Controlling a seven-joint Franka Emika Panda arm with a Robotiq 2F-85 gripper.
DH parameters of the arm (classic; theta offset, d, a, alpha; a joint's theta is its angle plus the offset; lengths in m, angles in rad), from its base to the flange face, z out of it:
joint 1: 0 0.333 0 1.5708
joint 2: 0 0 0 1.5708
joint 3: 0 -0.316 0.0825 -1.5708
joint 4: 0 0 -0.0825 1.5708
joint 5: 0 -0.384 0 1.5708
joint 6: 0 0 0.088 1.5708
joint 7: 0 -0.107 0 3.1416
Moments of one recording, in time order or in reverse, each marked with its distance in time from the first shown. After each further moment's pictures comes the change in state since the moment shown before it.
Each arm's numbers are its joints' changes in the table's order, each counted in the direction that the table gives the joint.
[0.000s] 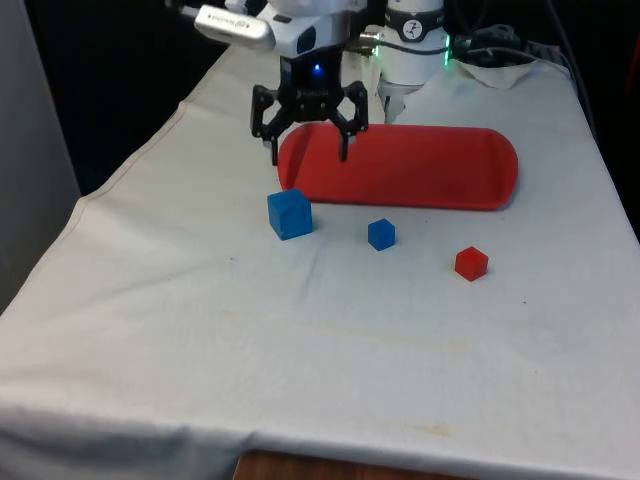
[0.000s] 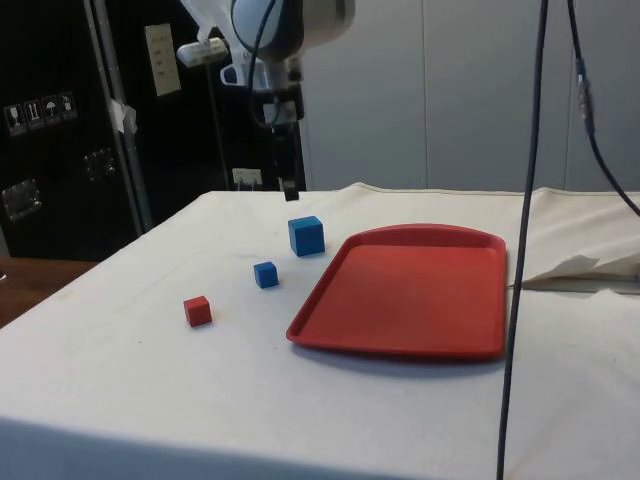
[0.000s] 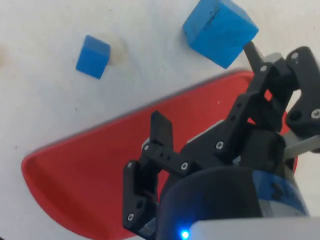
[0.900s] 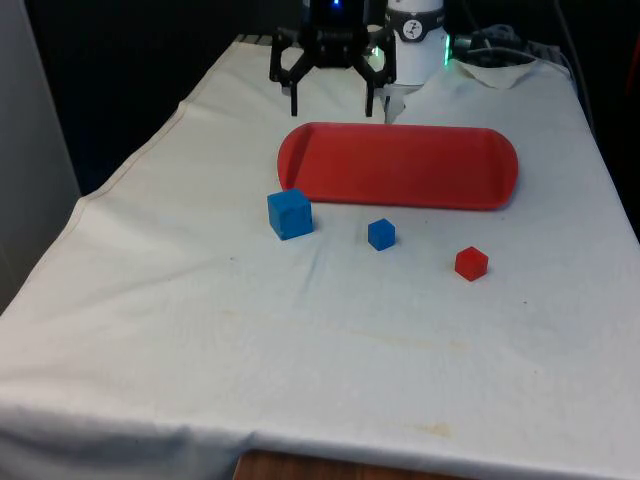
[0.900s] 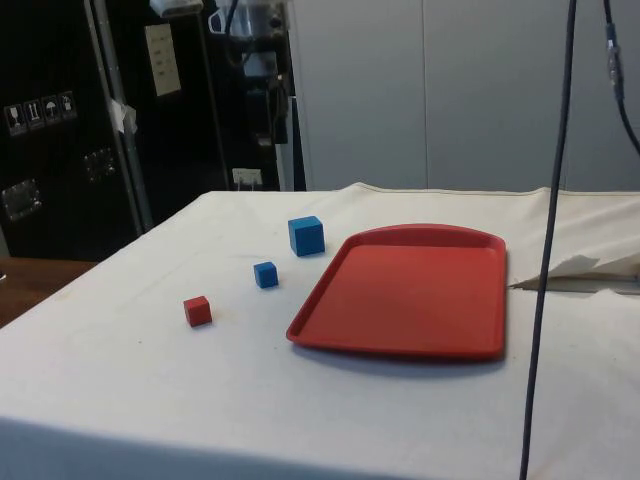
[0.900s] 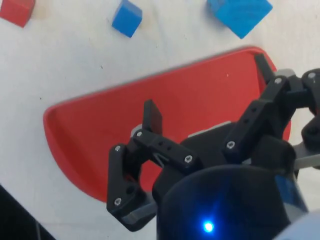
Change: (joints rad) arm 0.017 0.156 -0.028 0.016 0.102 0.118 -0.286
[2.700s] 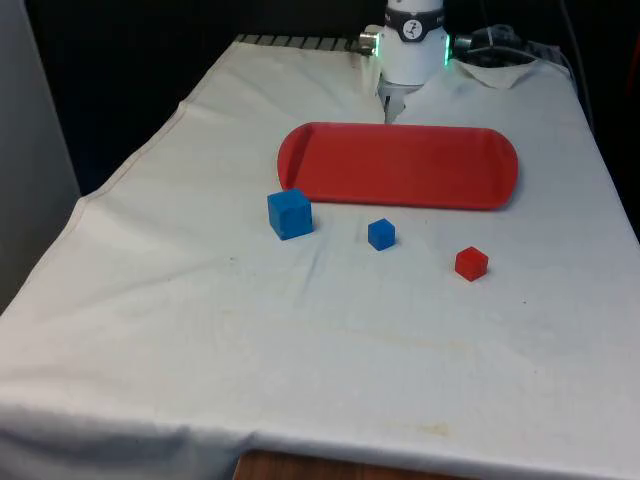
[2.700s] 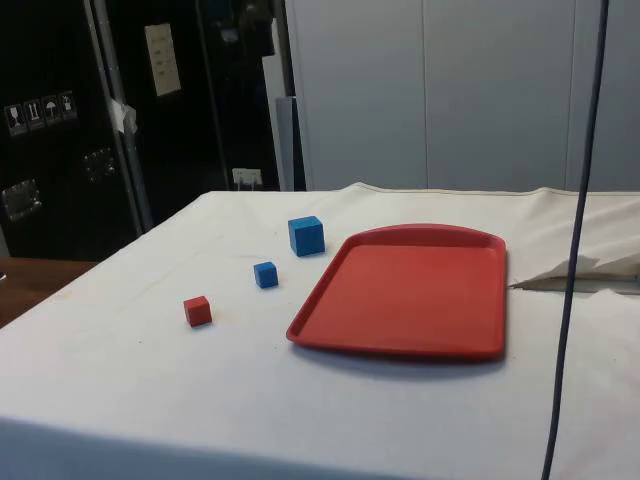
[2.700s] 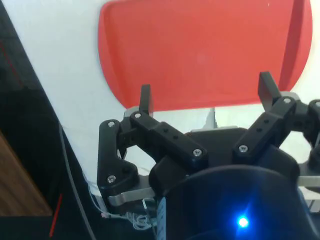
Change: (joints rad) arm 0.039 0.194 -0.105 0.173 0.063 0.420 -0.347
